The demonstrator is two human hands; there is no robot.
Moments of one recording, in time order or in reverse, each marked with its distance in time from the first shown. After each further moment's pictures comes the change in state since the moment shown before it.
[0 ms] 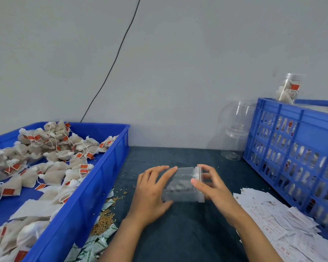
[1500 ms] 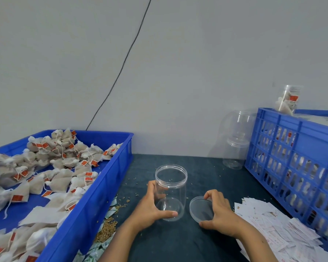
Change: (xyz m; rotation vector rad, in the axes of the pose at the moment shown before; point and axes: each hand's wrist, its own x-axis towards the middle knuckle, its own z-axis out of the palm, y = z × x) left_hand -0.004 -0.015 0.006 -0.816 -0.371 -0.581; right_hand 0.007 0.037 -0.025 -0.771 -0.213 0.074
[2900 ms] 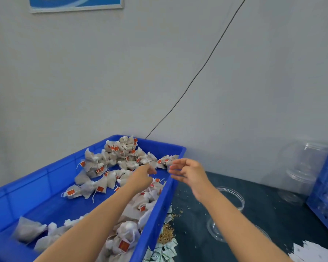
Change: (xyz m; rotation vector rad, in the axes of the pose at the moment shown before) left_hand -0.033 0.050 -0.197 0.504 0.395 -0.264; right_hand 0.052 -0.273 0.010 0.935 -0.056 -0.128
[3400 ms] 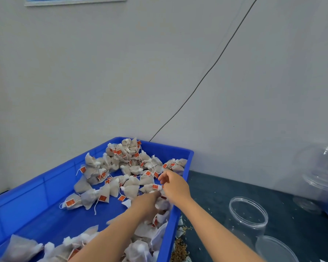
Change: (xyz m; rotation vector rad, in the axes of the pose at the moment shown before) left_hand 0.004 -0.043 0.034 0.475 -0.264 -0.014; right_hand 0.055 0.053 0.066 -0.770 -0.051 -0.160
